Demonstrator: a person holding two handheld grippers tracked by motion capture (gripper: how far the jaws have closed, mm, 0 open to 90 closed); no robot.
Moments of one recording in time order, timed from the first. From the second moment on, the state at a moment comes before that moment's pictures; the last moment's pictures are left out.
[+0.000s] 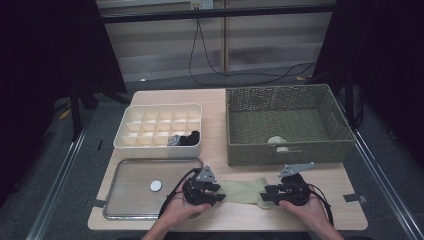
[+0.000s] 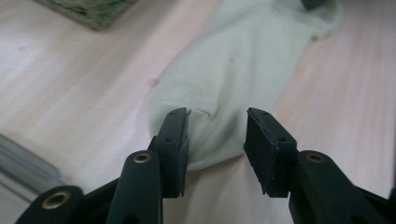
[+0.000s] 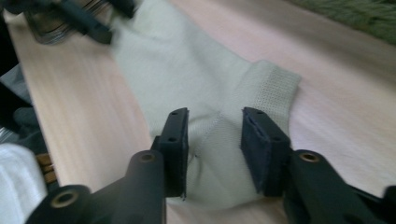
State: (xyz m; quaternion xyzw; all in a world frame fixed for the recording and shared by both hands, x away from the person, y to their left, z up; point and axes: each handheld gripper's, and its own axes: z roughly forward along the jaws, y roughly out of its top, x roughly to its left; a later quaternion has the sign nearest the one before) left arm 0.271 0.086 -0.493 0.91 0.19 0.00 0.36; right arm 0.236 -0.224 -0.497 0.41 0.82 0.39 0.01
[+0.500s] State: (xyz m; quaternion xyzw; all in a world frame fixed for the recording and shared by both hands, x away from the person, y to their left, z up) left arm 0.268 0.090 -0.493 0.91 0.18 -0.03 0.37; right arm 0.231 -0.228 -0.496 0.42 0.82 0.39 0.02
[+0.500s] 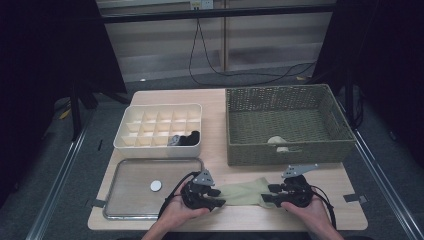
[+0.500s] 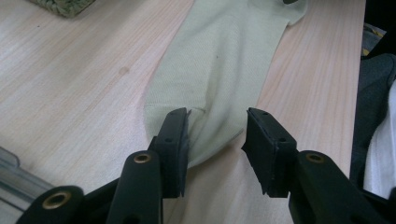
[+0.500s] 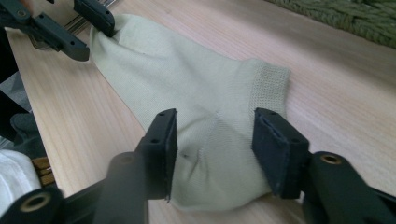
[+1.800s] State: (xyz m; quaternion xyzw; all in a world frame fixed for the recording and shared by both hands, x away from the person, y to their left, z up) left arm 0.281 0.126 -0.480 0.88 0.25 0.01 0.41; right arm 0.254 -0.224 -0.450 0.41 0.77 0.48 0.04
